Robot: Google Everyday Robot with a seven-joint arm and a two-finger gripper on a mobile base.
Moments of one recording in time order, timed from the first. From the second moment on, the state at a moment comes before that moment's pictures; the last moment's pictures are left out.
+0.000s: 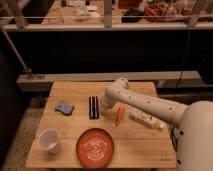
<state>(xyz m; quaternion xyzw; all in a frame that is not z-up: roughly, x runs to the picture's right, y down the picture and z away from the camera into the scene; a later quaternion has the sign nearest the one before) -0.014 0.119 0.896 -0.23 -0.19 -0.04 0.95</state>
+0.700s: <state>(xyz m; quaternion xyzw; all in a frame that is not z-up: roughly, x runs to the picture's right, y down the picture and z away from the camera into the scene) -0.055 0.113 0.902 -0.23 -0.20 -0.06 0.95</state>
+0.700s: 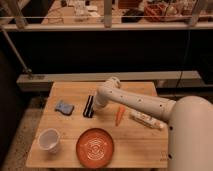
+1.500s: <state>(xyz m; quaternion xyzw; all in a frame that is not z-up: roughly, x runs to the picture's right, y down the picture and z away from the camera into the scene) -0.094 0.115 0.900 -0.22 -0.21 -0.08 0.95</state>
